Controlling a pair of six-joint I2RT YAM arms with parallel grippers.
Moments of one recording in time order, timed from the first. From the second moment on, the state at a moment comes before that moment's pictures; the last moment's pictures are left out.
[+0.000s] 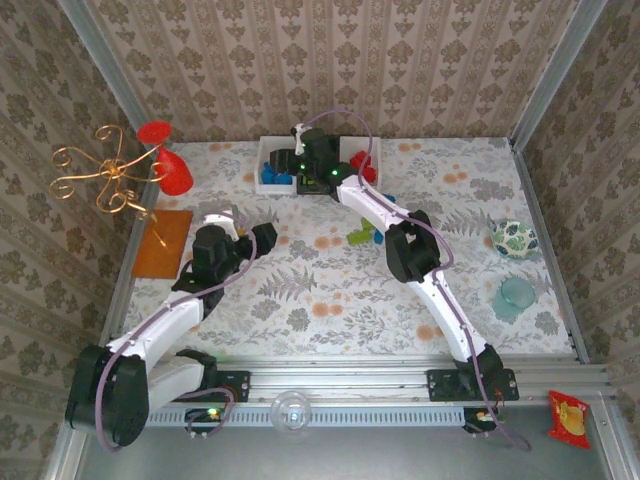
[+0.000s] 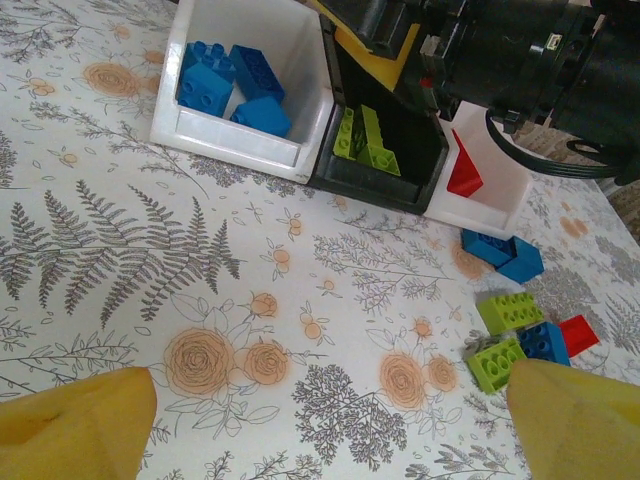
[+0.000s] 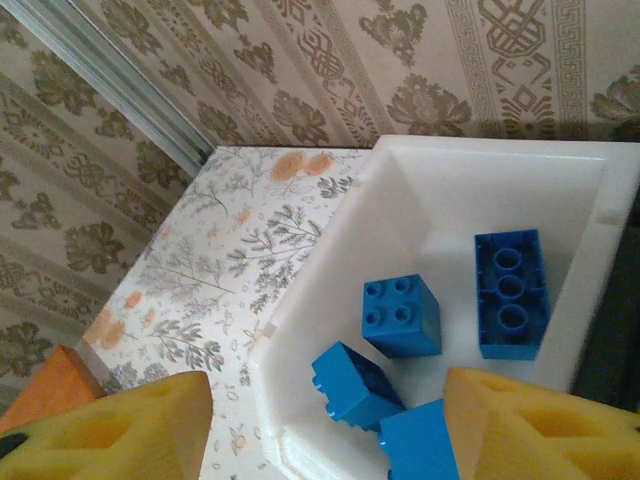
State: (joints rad) left arm -0.35 1.06 0.46 0.24 0.12 -0.51; right arm 0.55 2.64 2.45 -0.19 -0.14 0.45
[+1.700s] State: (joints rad) left arm -0.91 2.24 1.60 -0.13 -0.02 -0.20; right arm 0.12 1.21 0.75 -0.08 0.07 0.50
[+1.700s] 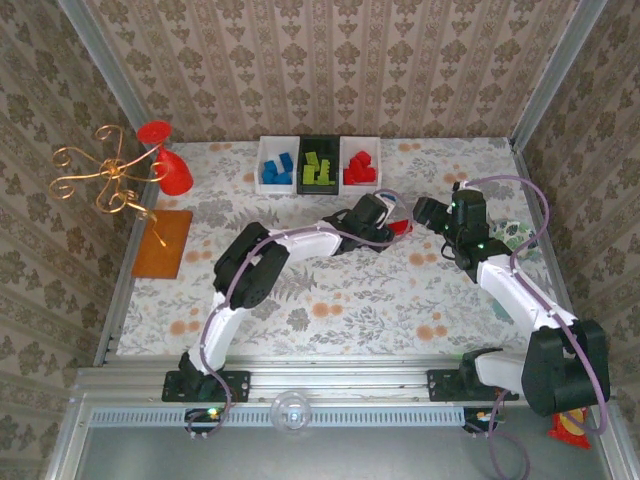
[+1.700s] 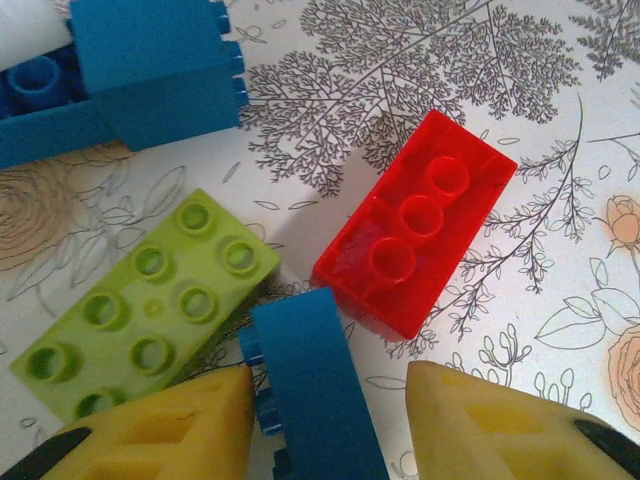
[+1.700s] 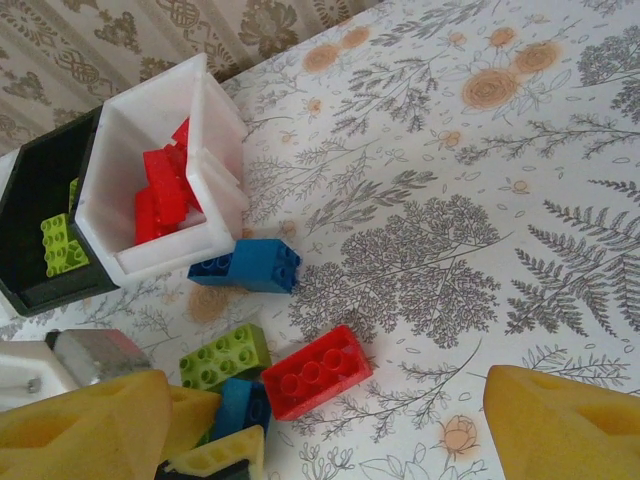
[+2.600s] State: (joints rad) left arm -0.92 2.03 1.39 -0.04 -0.12 -0.16; right arm 0.13 1.13 0.74 -0.13 0.03 0.50
